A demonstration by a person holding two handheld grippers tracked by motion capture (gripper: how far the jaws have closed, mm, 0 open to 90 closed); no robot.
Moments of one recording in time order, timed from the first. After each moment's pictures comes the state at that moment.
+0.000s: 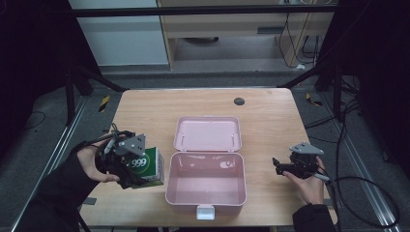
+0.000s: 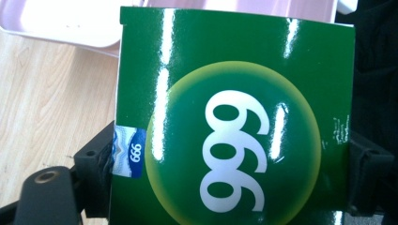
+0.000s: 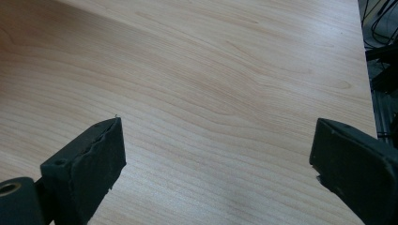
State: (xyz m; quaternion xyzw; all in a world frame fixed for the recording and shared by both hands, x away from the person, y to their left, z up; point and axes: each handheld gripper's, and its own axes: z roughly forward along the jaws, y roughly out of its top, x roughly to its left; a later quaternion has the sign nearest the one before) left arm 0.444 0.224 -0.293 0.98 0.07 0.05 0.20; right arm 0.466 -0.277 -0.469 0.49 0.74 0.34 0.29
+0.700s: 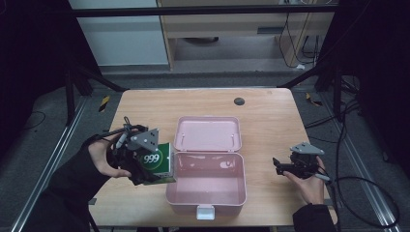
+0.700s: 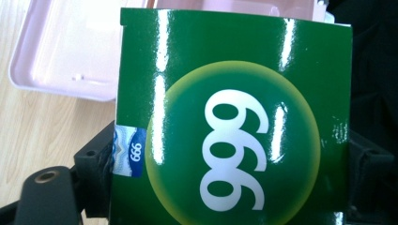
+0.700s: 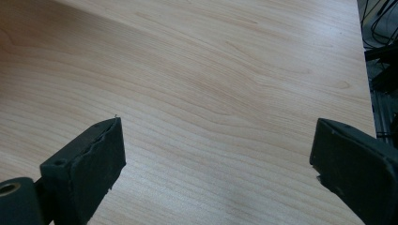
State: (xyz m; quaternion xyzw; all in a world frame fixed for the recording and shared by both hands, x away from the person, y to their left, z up) left arm 0.445 0.188 -0.274 0.97 0.04 0.05 0.22; right arm 0.467 -0.278 -0.469 0.49 0.75 0.34 0.30
